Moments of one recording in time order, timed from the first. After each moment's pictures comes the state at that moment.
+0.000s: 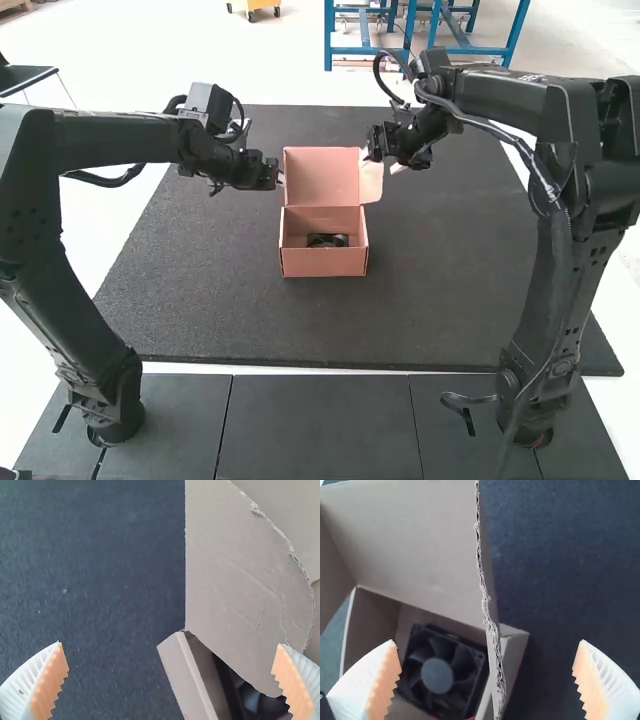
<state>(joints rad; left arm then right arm) -0.29 1.58 1.13 -0.35 0.17 -0.13 0.34 1.84 1.58 -0.75 -0.34 0.11</state>
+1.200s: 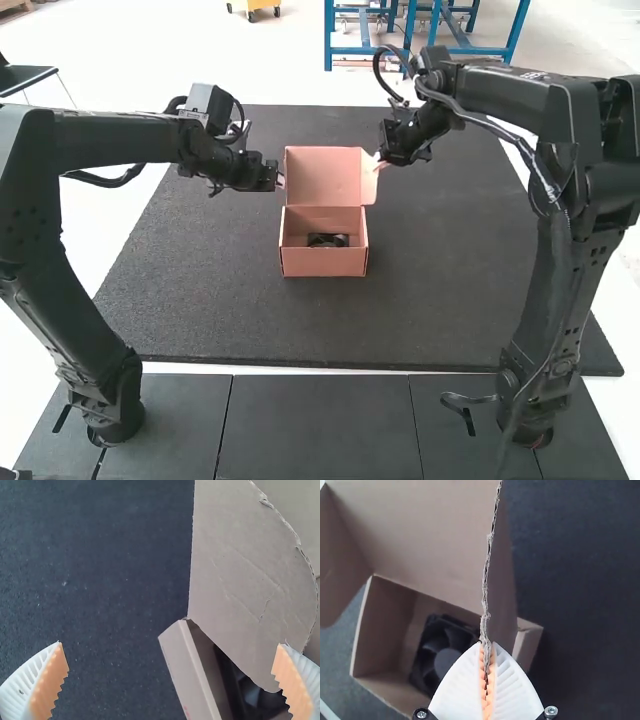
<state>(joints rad) -0.29 1.58 1.13 -0.37 0.17 -0.14 0.34 1.84 1.60 -0.80 -0.38 0.10</state>
